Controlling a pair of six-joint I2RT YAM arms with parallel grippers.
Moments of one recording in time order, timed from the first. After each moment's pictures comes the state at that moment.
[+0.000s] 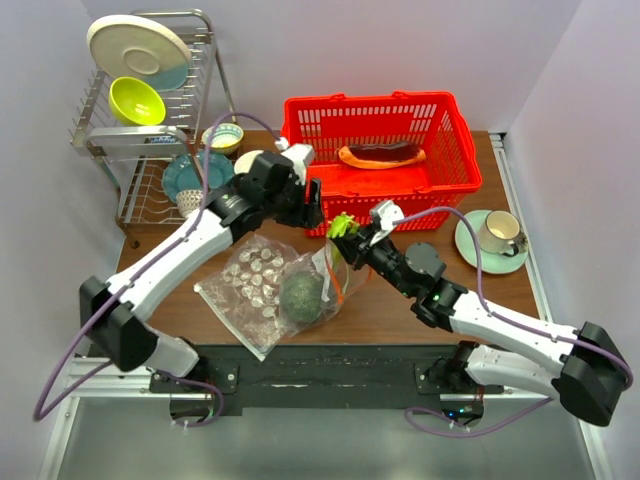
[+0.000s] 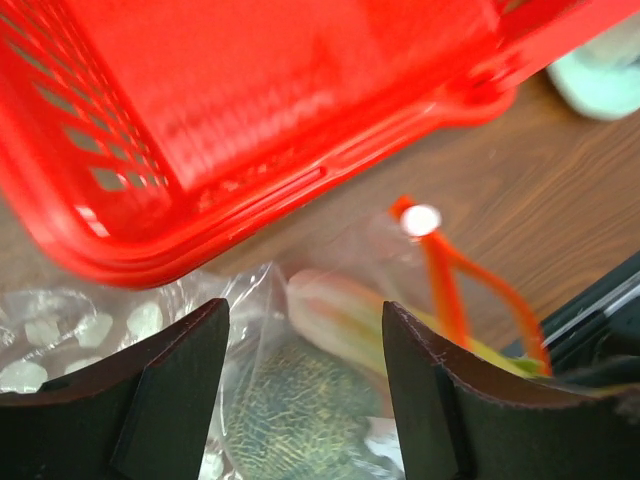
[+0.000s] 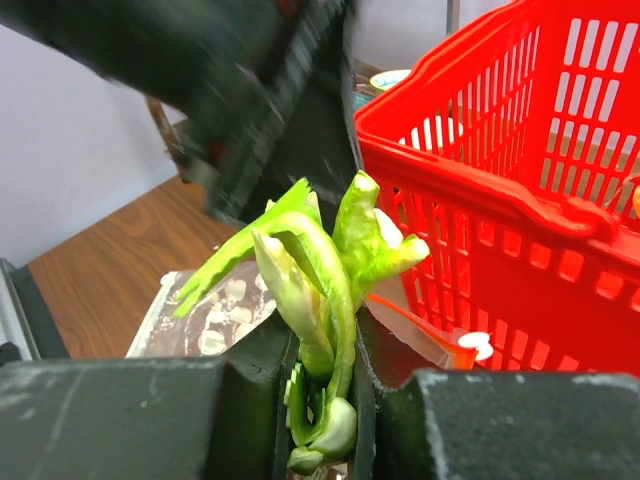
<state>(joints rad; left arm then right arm) -0.66 1.44 1.39 -0.62 0.04 -0.38 0.89 1.03 0.56 0.56 0.09 0.17</state>
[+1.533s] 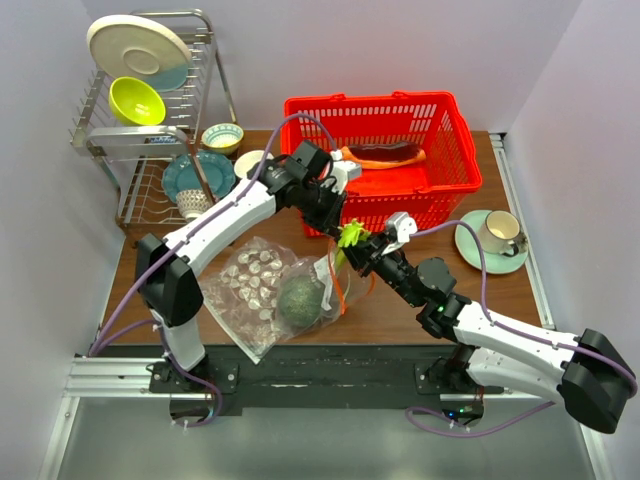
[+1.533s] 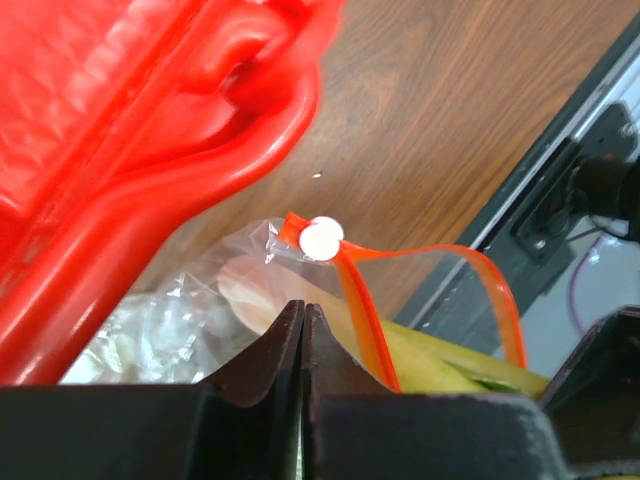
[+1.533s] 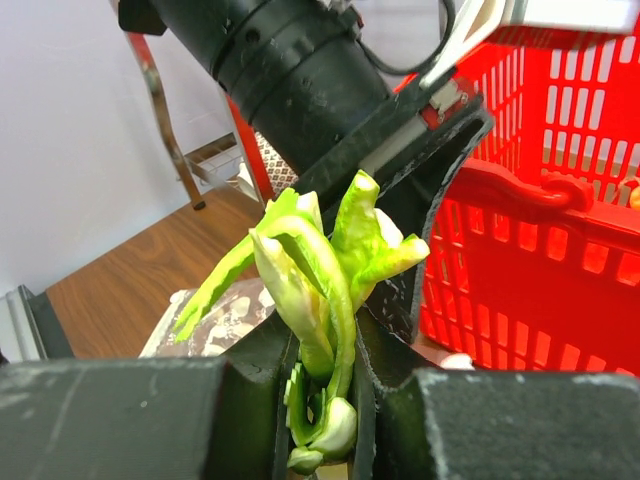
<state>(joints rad) -0.69 1.80 1.72 -0.90 0.39 -0.15 0.89 0.97 0.43 0.73 0.10 0.20</state>
